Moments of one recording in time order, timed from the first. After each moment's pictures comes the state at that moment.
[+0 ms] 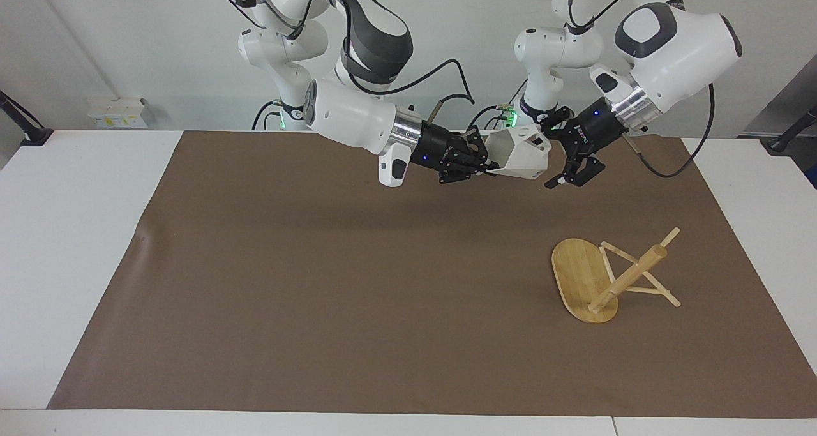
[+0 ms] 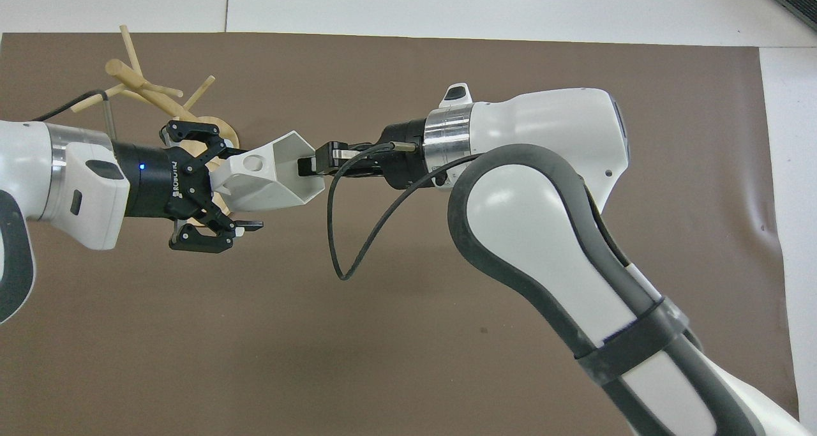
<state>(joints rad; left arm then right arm) -0.19 -0.11 -0.02 -1.92 -0.72 1.93 1.42 0.27 0.31 0.28 -1.58 1.12 2.22 -0.16</state>
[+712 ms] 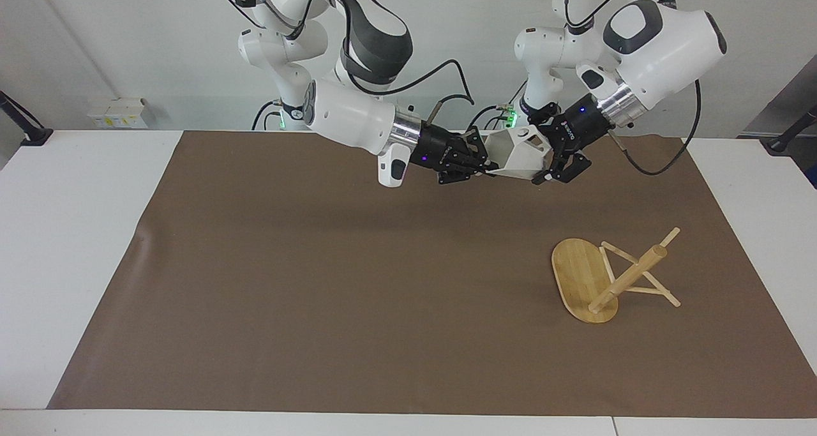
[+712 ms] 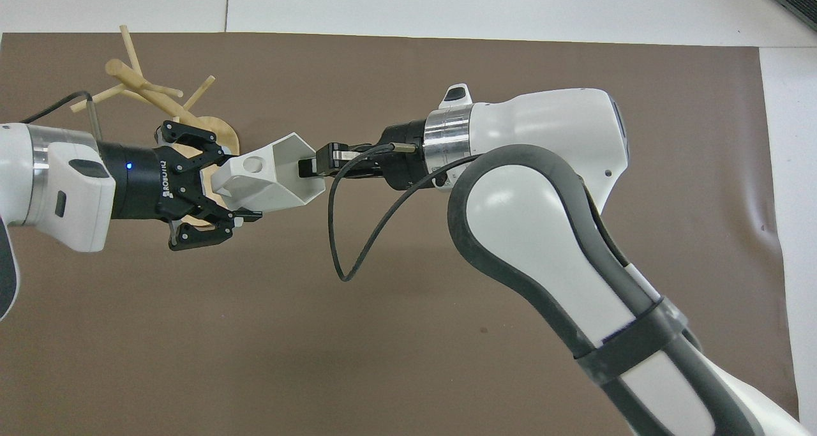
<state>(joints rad) -0.19 -0.13 -0.01 -1.92 -0.72 1.93 1.36 0.27 0.31 0.28 -1.58 1.12 2.21 -0.16</state>
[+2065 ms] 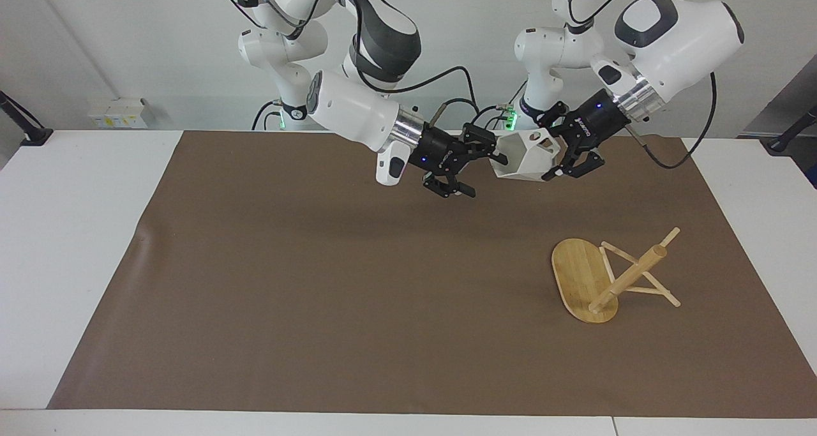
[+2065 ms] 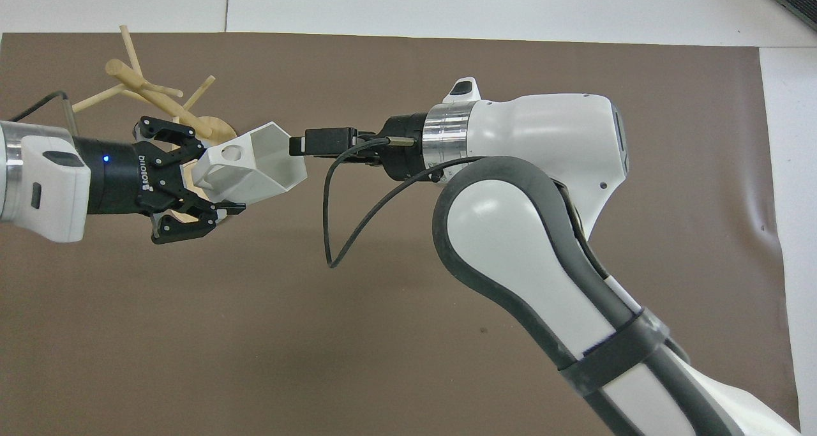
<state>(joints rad) -0.16 -0.13 0.00 -1.92 -0.72 1.94 1.32 0.29 0.31 0.27 -1.58 1.05 2.34 -0.13</state>
